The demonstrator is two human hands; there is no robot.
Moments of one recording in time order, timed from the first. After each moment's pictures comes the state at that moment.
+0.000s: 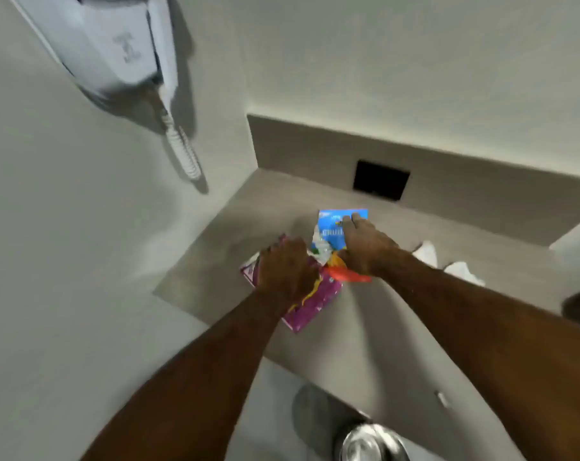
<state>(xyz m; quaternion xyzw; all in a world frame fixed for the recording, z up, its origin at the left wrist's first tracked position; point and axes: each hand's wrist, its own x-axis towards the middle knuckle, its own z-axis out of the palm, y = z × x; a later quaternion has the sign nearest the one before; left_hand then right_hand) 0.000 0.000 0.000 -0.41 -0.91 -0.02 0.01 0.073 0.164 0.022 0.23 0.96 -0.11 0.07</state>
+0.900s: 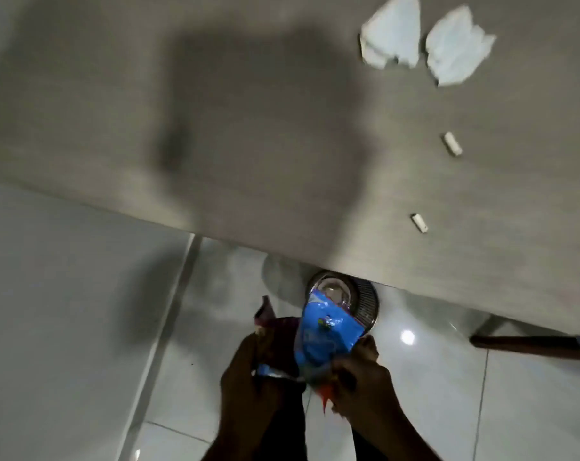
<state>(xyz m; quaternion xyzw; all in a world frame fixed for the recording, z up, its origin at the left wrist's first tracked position) 0.263 -0.208 -0.203 -0.09 -0.85 -0.38 -0.35 0.406 -0.077 -0.218 0.46 0.71 -0.52 0.11</state>
